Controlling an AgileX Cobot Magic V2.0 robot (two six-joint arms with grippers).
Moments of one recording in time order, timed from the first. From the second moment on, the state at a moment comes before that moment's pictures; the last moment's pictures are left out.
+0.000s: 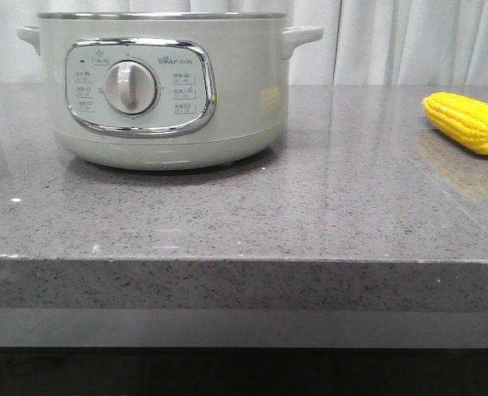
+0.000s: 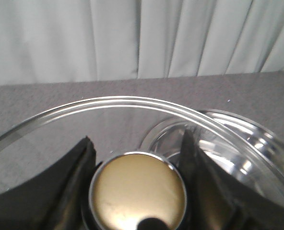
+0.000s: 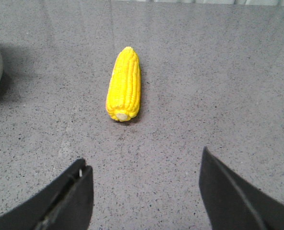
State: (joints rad) left arm -0.22 1.15 -1.33 -0.05 0.59 0.00; right arm 0.01 0.50 -0.65 -0.02 0.59 0.07
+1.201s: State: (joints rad) left arm -0.05 0.63 -0.85 -0.01 0.62 0.00; right arm 0.01 1.19 -1.08 0.03 0.78 0.07
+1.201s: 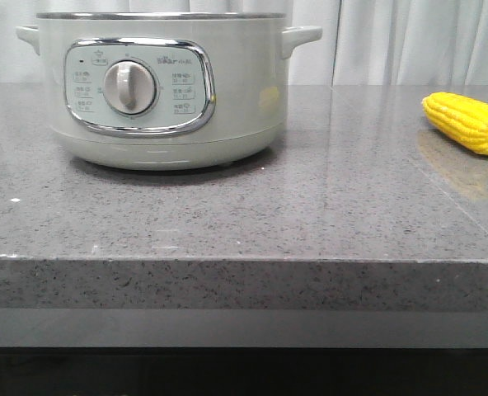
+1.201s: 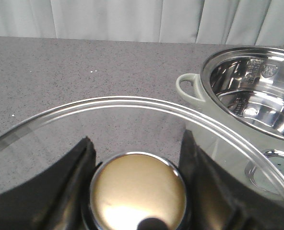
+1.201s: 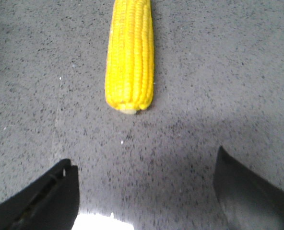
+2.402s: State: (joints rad) left arm -0.05 0.63 -0.85 -0.01 0.62 0.00; right arm 0.01 1.84 -1.53 0.11 0.89 -0.03
